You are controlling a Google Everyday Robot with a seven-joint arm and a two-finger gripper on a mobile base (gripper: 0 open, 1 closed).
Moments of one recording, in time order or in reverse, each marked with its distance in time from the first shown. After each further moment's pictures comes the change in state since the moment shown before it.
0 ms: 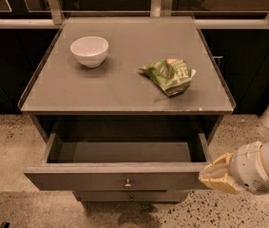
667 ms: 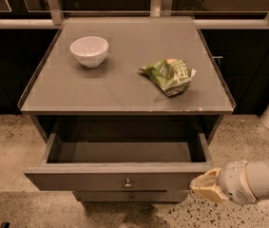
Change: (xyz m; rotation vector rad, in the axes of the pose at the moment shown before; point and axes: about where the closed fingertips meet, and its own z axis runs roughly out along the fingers) arm 0.043 -0.013 0.068 -0.040 -0.091 0.152
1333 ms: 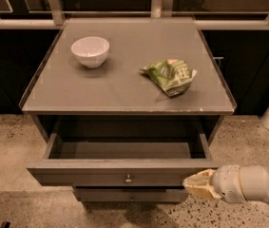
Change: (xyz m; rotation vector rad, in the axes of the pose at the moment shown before) arm 0.011 -0.025 0.043 -0.059 -0.165 0.023
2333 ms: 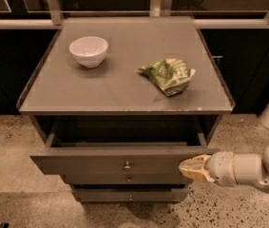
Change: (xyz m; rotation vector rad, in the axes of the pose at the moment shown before) arm -0.021 -0.044 0.015 0.019 -0.110 -0.067
